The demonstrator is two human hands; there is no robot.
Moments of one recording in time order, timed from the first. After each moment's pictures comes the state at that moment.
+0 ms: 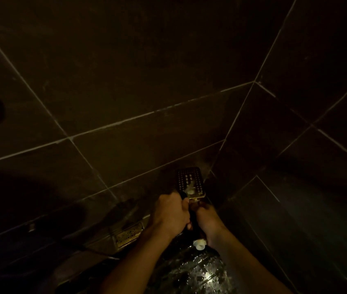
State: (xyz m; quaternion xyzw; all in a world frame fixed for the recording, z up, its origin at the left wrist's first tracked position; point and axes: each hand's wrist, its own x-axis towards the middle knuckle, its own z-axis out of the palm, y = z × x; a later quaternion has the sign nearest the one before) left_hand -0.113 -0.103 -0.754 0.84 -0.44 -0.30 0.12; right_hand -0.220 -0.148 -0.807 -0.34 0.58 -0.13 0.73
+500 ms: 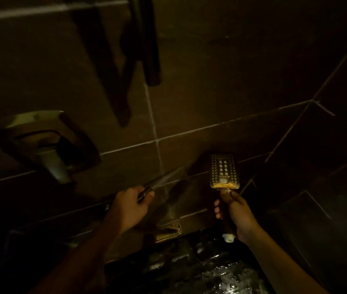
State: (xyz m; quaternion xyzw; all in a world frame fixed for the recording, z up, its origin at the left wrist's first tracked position) left_hand 0.068 0.061 -0.691 0.88 -0.34 -0.26 0.20; right_hand -0.156 -0.097 -0.740 -0.39 0.51 -0.21 0.73
